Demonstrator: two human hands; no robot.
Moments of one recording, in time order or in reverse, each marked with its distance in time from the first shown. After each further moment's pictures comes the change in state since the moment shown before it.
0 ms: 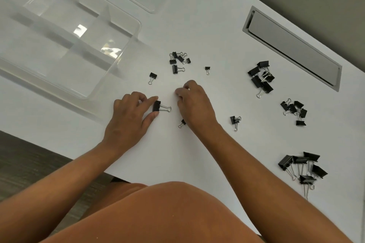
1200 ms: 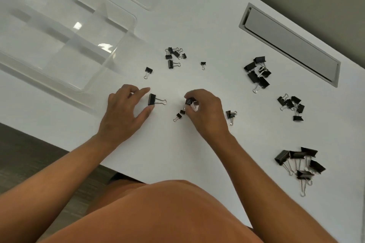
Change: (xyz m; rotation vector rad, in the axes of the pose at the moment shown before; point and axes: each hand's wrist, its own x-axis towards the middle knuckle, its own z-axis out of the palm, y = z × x) left_hand -0.004 0.002 -0.012 -0.104 0.097 -0.010; right_hand -0.050 0.013 -0.035 0.372 0.040 0.126
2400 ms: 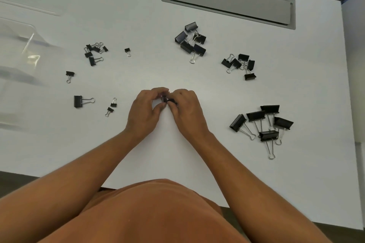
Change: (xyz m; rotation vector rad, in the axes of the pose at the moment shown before) left_hand 0.026 0.207 0.129 -0.297 -0.298 -0.065; right_hand -0.079 0.151 -0.041 0.101 0.186 0.016
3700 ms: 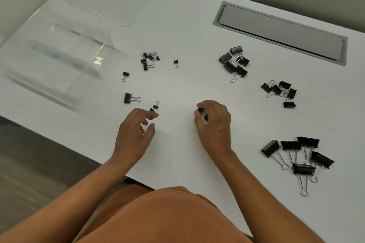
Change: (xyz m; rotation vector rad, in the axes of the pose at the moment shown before) left_hand -0.096 -0.016 -0.088 0.016 0.281 -0.150; right_hand -0.005 -0.027 0.008 0.023 0.175 -0.041
